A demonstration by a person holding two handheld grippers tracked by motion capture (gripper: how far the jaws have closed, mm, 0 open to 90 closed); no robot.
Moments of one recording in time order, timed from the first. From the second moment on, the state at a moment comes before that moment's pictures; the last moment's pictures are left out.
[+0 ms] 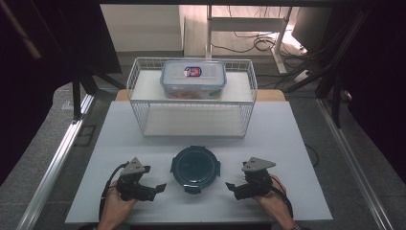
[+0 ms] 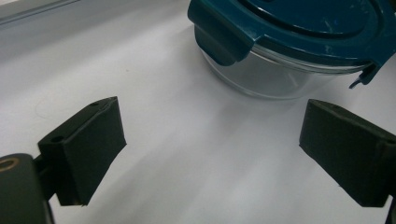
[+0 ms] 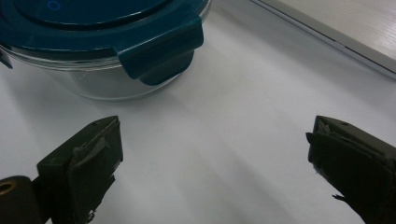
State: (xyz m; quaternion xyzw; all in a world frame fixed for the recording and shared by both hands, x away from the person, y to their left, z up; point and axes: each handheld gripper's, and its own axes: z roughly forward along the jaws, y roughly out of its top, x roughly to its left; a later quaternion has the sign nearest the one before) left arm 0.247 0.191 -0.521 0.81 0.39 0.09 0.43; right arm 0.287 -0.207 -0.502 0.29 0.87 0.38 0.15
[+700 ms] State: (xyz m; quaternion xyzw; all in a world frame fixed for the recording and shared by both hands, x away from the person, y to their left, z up) left arm 0.288 0.175 -0.499 0.81 0.38 0.03 0.44; right arm 0.297 -0.186 -0.482 0.34 0.84 0.41 0.08
